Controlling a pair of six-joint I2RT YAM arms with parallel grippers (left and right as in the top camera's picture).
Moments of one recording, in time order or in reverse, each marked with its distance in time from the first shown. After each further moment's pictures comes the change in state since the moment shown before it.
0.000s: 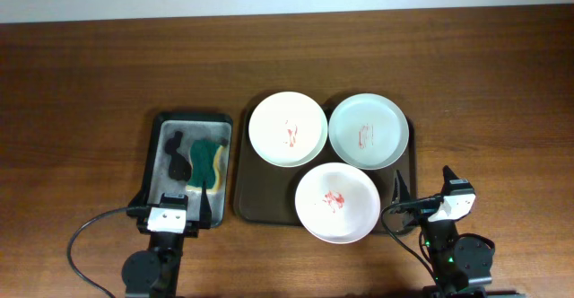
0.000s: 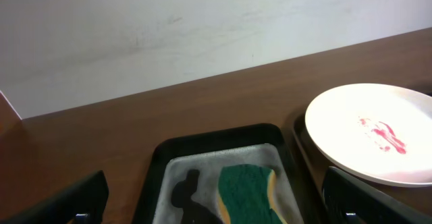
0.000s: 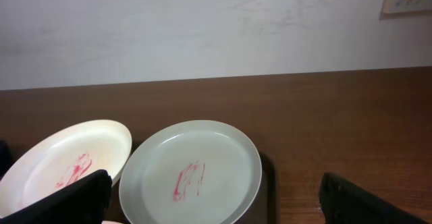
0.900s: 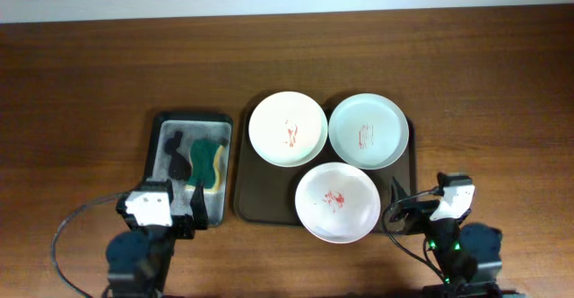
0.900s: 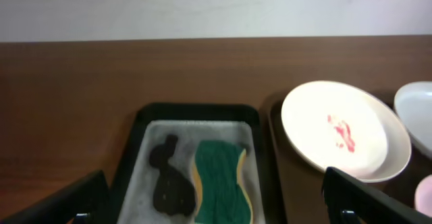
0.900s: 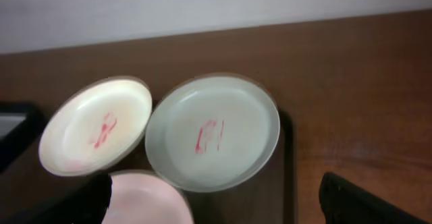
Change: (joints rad) left arm 0.000 0.245 0.318 -0.303 0.007 -0.220; right arm 0.000 0.161 0.224 -0.304 -0.074 0.046
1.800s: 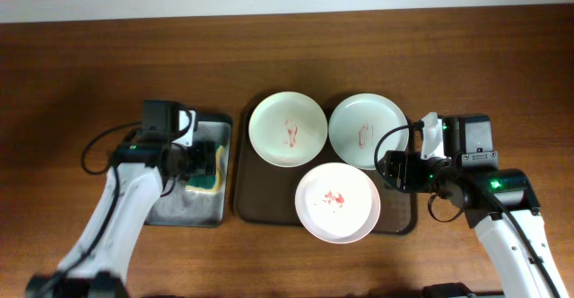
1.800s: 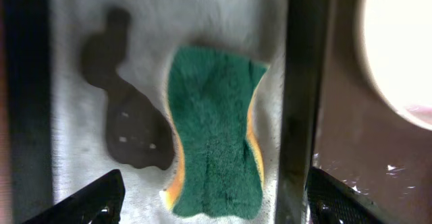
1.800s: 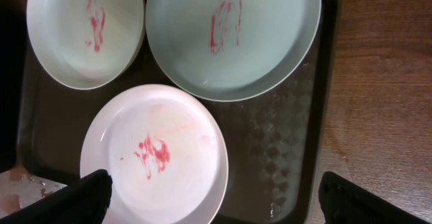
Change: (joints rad) left arm 0.000 1.215 0.628 -0.303 0.049 -0.018; right arm 0.000 0.922 0.715 -0.547 -0.109 0.011
